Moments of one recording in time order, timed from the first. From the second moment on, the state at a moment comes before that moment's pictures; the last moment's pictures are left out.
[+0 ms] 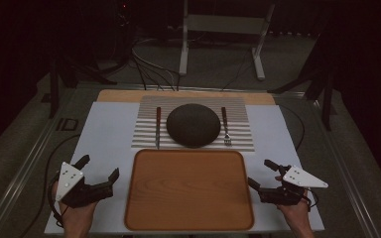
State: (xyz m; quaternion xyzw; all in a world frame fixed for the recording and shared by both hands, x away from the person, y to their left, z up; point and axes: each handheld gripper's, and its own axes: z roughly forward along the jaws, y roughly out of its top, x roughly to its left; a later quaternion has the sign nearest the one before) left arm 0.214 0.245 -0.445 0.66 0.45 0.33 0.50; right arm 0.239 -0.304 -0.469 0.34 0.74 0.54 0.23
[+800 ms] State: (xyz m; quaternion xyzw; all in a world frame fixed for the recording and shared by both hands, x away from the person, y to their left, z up) left arm 0.225 0.239 -0.432 0.66 0.46 0.32 0.50; right arm 0.244 -0.307 -0.471 0.35 0.73 0.54 0.24
